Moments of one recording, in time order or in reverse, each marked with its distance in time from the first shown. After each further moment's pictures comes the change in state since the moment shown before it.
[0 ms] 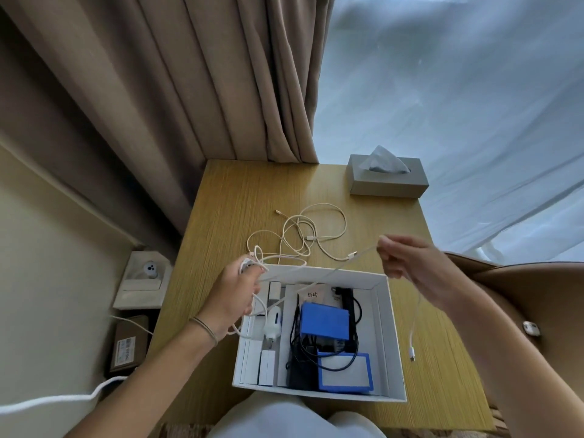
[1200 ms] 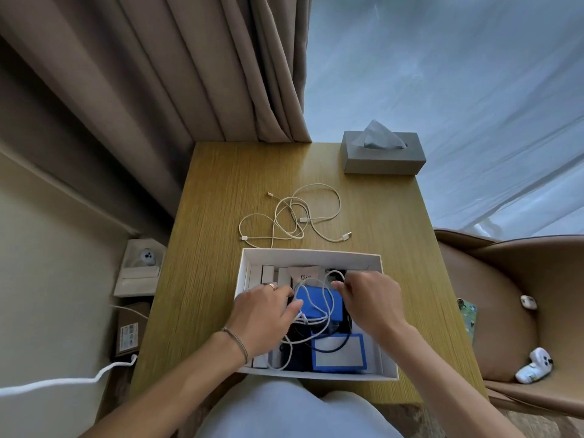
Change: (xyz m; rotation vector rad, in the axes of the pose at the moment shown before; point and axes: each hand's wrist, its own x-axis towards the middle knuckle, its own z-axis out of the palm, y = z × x) left_hand -0.003 -0.064 0.056 1.101 -0.113 0.453; right_hand 0.004 0.115 0.052 -1.396 0.399 -0.100
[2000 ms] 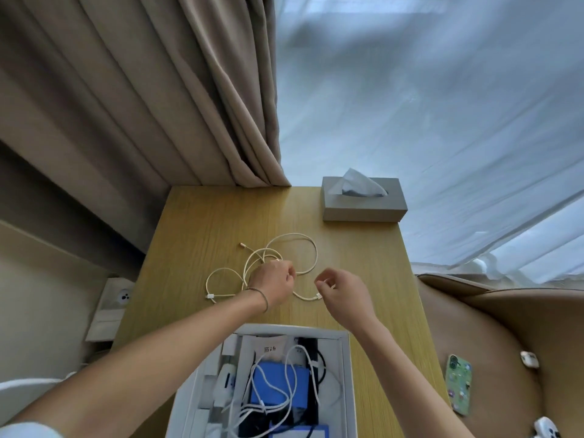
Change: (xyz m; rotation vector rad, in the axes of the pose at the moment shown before) left_hand 0.232 0.019 0.004 -0.104 0.002 -0.165; right_hand 0.136 0.052 -0.019 0.582 -0.106 0.189
